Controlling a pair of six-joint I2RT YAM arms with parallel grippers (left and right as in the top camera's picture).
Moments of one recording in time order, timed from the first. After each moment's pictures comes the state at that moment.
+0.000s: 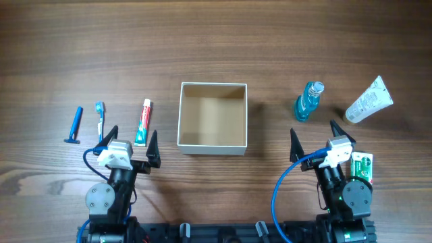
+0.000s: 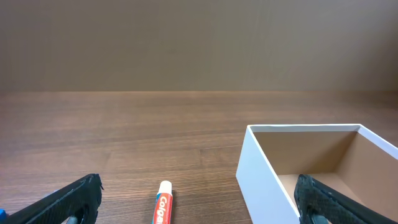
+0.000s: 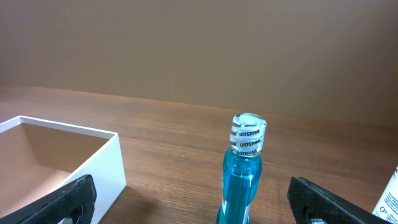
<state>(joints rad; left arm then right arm) -0.01 0.01 0.01 -0.06 0.15 -0.07 0.11 0.02 0.01 0.00 -0.09 -0.04</state>
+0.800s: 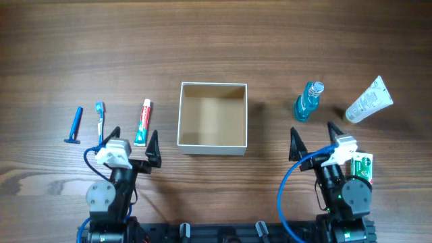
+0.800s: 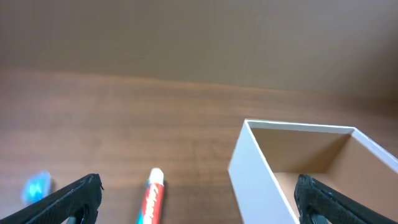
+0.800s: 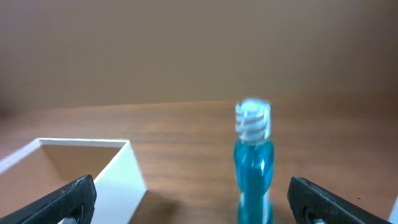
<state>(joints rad) -0.01 0.05 0.01 -0.07 0.15 -0.17 0.11 0.04 0.01 -0.02 -0.09 0.19</state>
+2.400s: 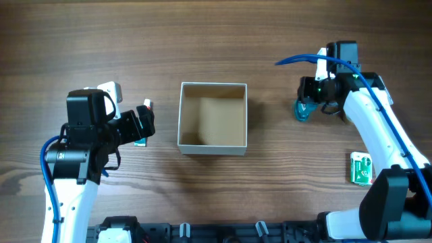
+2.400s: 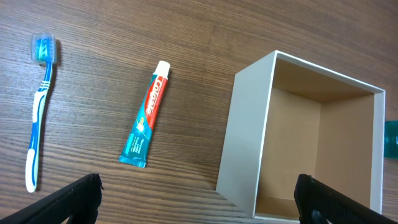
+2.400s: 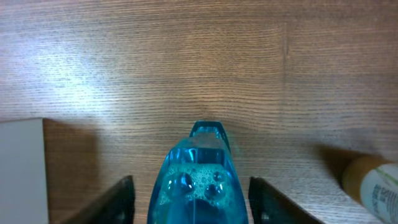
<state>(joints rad) -0.01 1.02 0.97 -0.90 0.16 -0.30 0.02 1.61 1.17 -0.73 -0.04 0.08</state>
